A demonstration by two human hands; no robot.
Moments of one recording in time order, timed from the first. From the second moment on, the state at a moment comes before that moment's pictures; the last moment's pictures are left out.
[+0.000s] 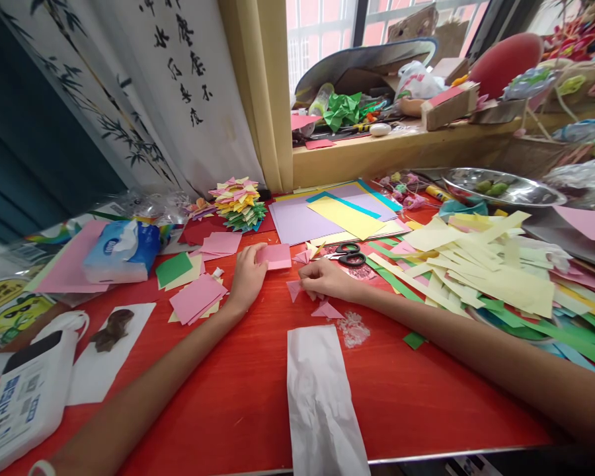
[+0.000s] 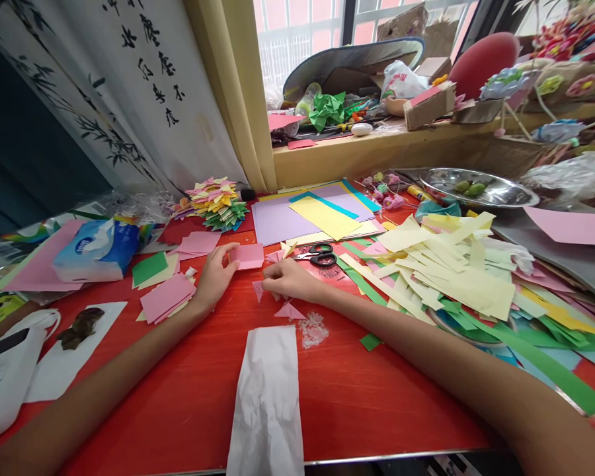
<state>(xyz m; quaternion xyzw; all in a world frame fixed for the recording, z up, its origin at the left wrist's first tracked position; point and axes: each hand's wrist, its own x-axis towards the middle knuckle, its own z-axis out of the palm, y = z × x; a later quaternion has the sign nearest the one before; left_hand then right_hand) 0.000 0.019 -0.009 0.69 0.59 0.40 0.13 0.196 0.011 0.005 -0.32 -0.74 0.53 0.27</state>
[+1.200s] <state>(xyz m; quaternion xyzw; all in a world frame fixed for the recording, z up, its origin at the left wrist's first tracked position) 0.005 0.010 -0.001 0.62 0.60 0.50 0.05 0.192 0.018 -0.001 -0.36 -0.65 0.54 0.41</state>
